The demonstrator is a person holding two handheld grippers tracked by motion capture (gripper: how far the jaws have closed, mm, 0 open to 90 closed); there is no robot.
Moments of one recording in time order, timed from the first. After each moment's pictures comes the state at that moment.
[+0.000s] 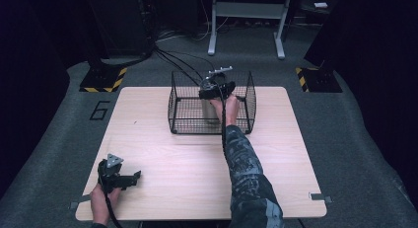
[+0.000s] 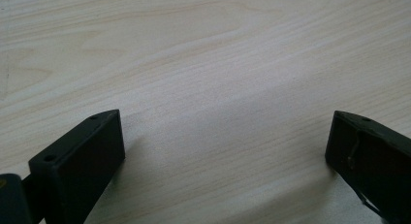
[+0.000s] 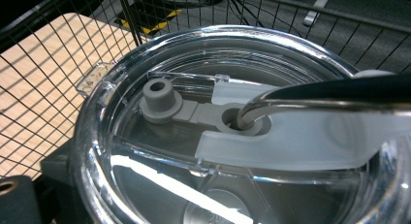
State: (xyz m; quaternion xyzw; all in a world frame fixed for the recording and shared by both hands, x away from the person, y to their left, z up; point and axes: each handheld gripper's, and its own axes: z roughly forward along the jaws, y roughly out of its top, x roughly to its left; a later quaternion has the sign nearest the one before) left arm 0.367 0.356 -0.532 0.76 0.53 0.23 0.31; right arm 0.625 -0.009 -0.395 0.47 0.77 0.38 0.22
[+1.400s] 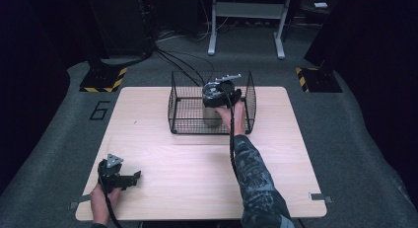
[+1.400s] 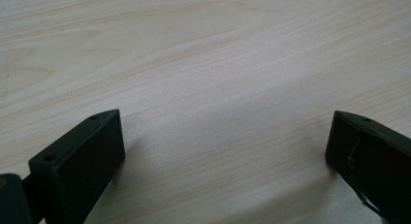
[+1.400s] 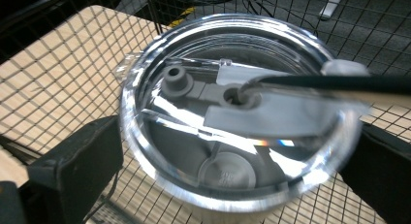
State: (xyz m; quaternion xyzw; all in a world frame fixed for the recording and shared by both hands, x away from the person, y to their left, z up) left arm 0.367 0.355 -0.533 0.75 0.53 0.23 0.32; right arm 0.590 -0.031 -0.394 0.47 0.77 0.40 0.19
